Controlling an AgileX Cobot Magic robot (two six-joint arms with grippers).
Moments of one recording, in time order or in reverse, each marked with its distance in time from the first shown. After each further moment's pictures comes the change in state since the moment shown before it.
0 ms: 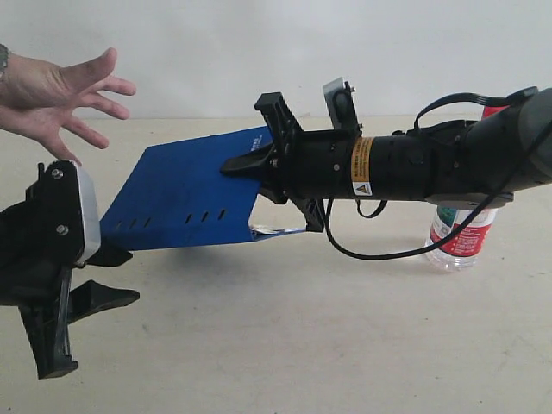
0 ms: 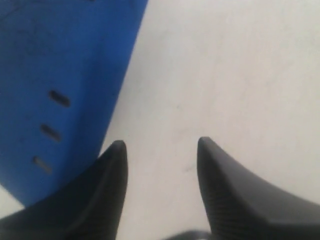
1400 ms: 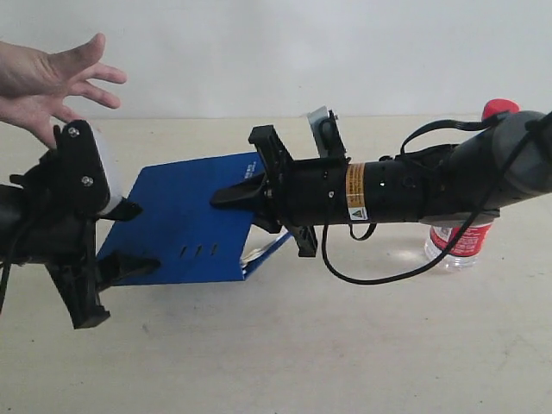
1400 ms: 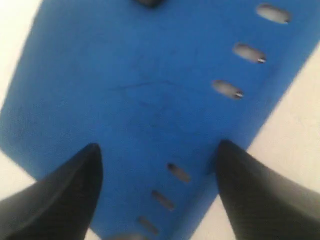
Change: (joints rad) left arm -0.030 0.097 -0.110 -0.065 -0.044 0.000; right arm 0.000 0.082 0.000 -0.066 -0.115 -0.006
